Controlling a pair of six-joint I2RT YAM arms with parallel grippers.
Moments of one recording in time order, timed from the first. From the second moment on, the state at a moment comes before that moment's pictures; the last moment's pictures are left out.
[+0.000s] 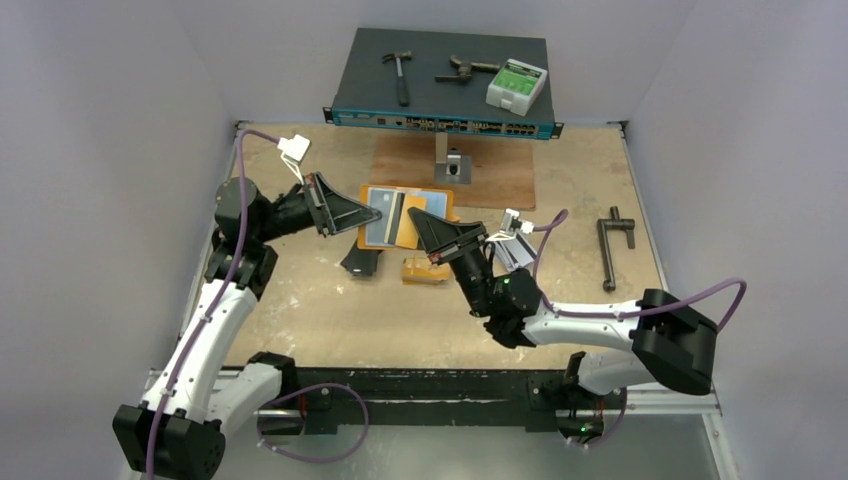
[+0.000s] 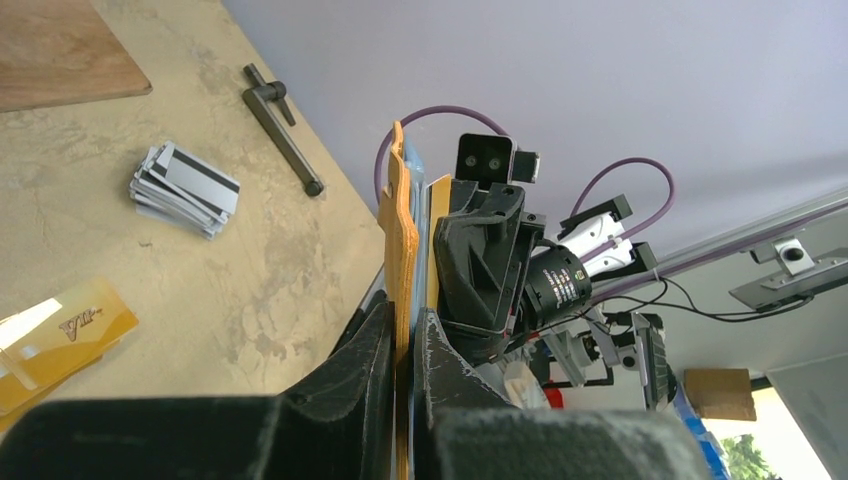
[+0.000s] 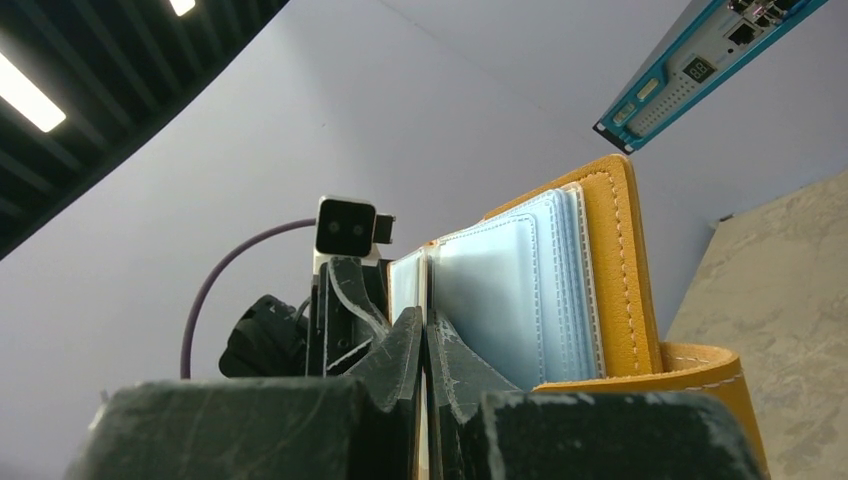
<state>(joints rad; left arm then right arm) -0.19 0.94 0.89 0.13 0.98 -1.02 1.14 1.33 0.60 1.34 0.55 0.85</state>
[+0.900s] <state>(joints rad) -0.18 0.92 0.89 0.14 0.95 -1.02 1.13 1.36 0.74 1.17 0.50 0.79</state>
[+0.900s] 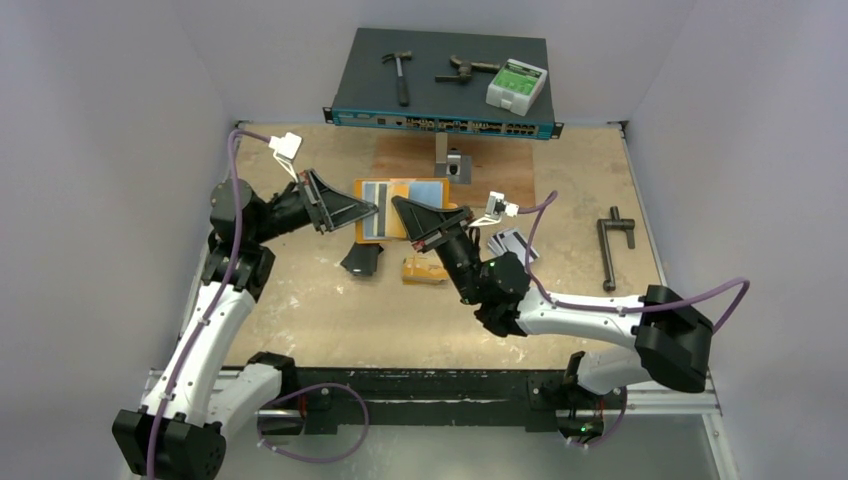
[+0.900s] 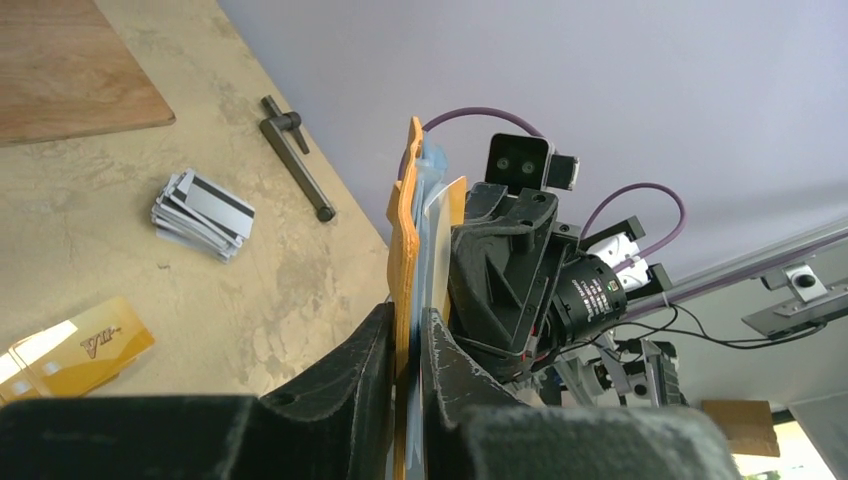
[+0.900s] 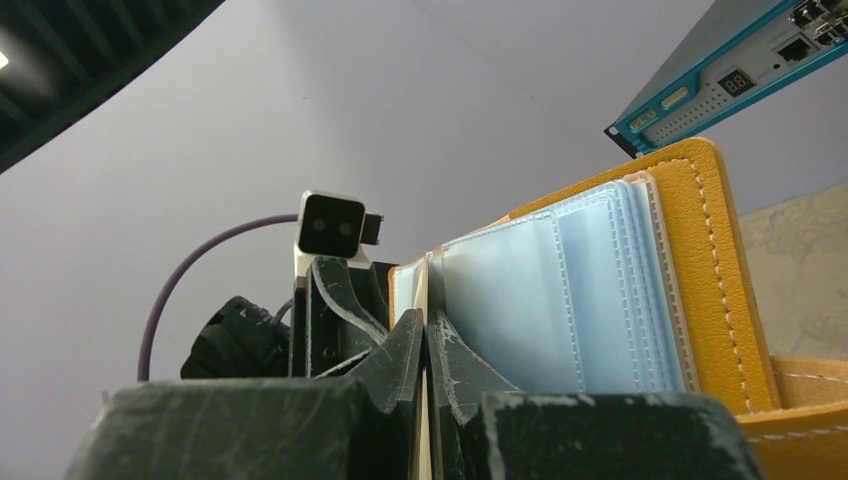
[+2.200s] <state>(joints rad) -0.19 0.91 0.85 0.14 1.00 -1.04 1.10 0.90 0.71 0.30 0.48 0.60</state>
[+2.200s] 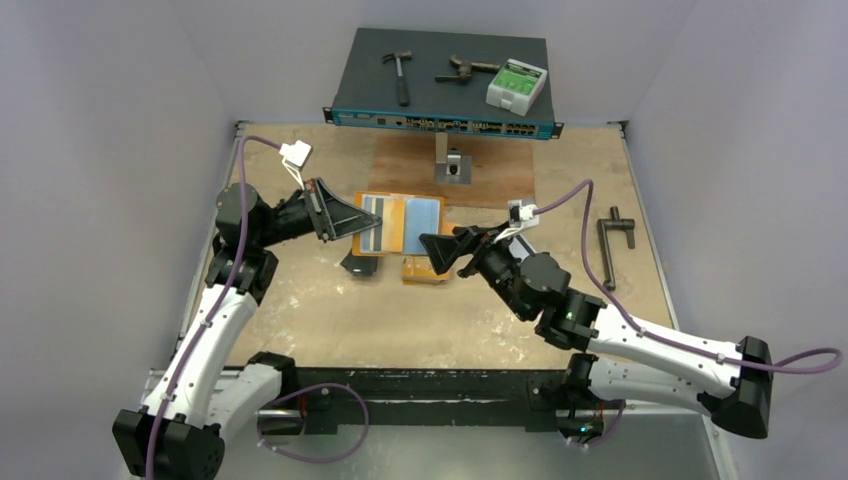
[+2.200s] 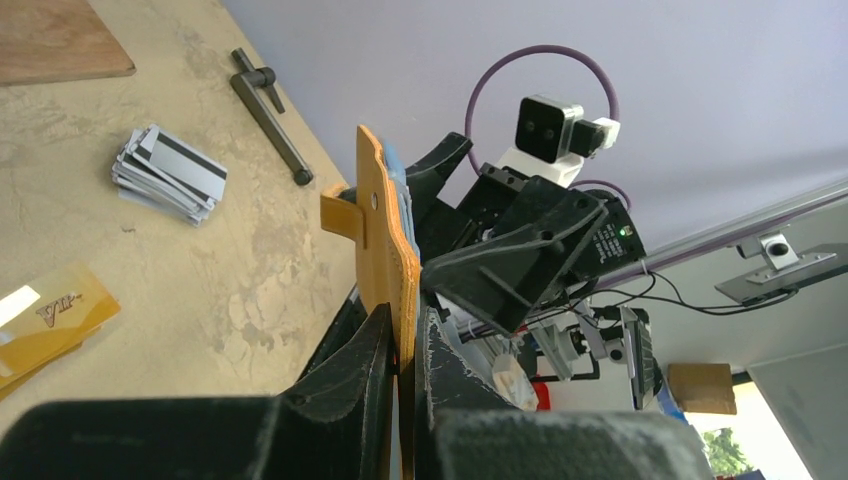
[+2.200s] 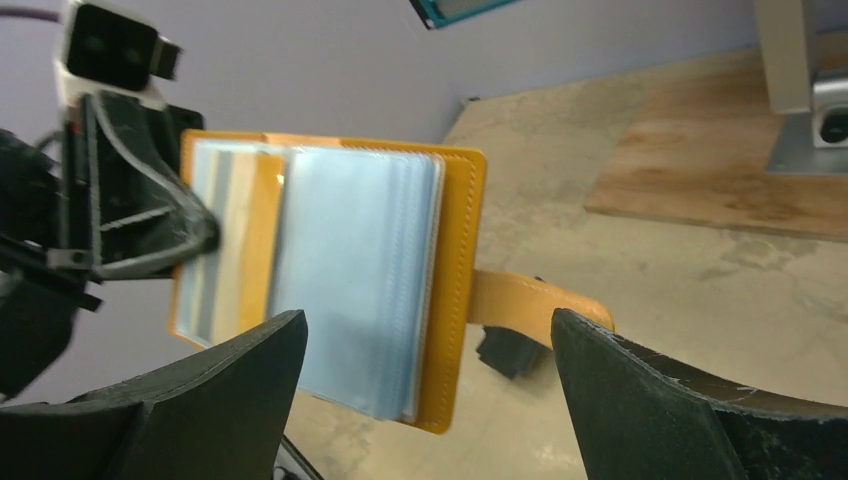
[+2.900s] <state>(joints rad) -0.19 0.91 0.85 0.14 1.01 -1.04 1.08 0.74 0.45 0.43 0.38 0.79</state>
